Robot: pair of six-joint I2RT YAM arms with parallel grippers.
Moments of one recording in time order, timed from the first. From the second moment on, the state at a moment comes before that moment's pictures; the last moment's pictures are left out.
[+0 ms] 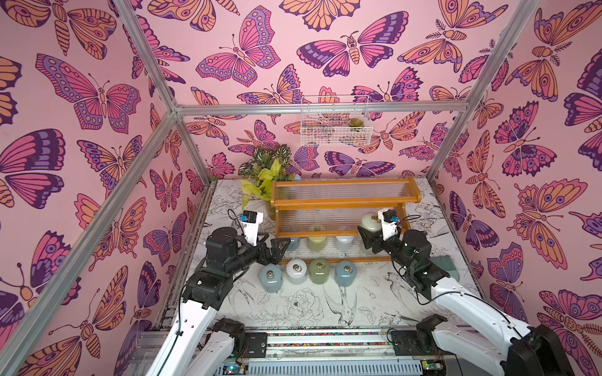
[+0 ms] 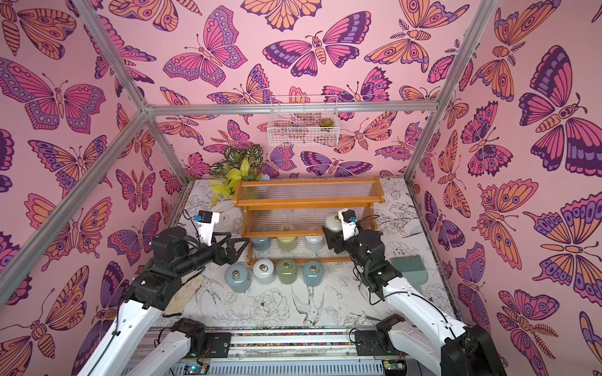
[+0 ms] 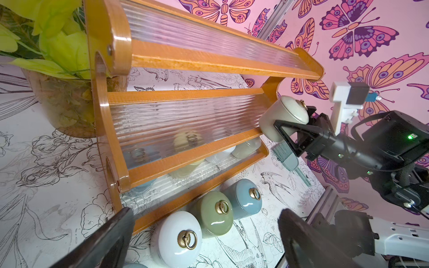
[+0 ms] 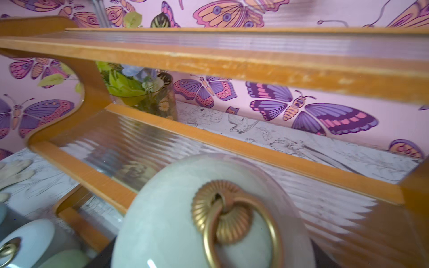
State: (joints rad) left arm -0.27 0.73 0.79 -0.47 0.45 -0.31; right arm 0.46 0.99 0.47 0.33 -0.10 0.05
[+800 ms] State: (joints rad) left arm -0.27 0.76 0.79 -0.47 0.40 -0.32; right arm 1.13 1.29 0.53 0.39 -0.15 -0.02
